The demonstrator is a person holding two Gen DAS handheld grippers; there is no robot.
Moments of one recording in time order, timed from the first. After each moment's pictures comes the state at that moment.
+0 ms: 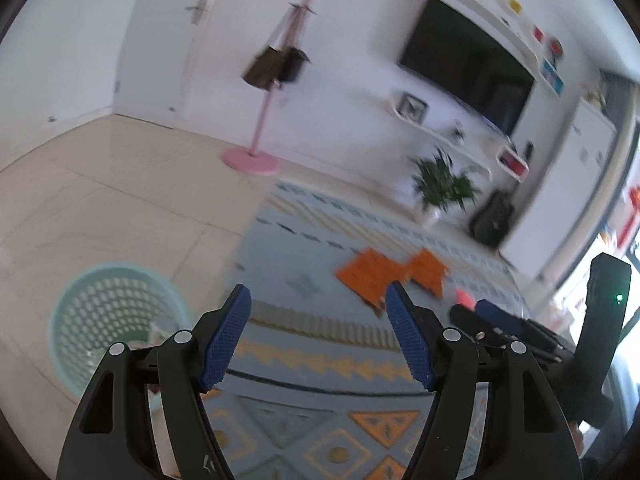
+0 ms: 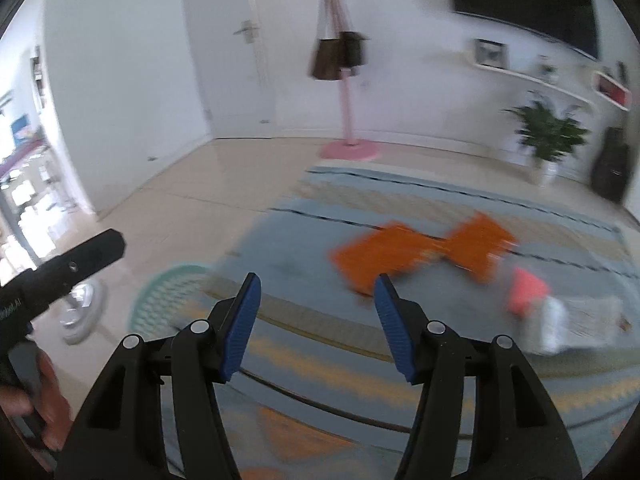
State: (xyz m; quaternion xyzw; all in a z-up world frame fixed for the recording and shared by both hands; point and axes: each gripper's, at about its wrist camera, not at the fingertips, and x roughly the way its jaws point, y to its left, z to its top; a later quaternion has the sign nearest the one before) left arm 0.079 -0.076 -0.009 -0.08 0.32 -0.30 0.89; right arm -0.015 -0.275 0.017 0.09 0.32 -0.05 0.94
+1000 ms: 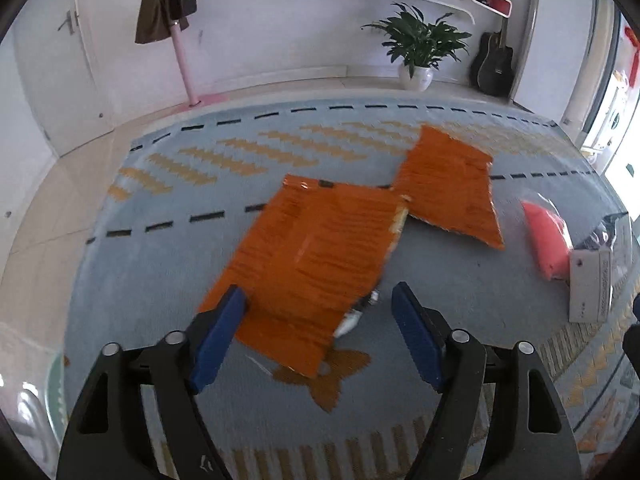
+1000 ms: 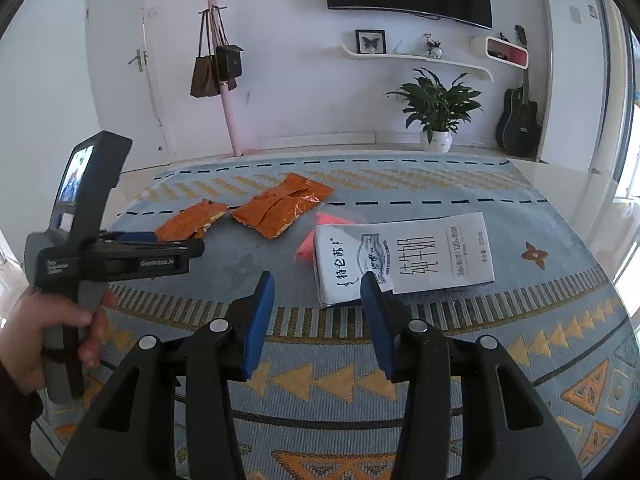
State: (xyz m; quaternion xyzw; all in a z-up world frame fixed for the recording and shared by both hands) left arm 0.176 -0.301 -0.107 0.16 0.41 -0.32 0.84; right arm -0.084 -0.402 -0.043 0.13 0.29 -0.22 0.92
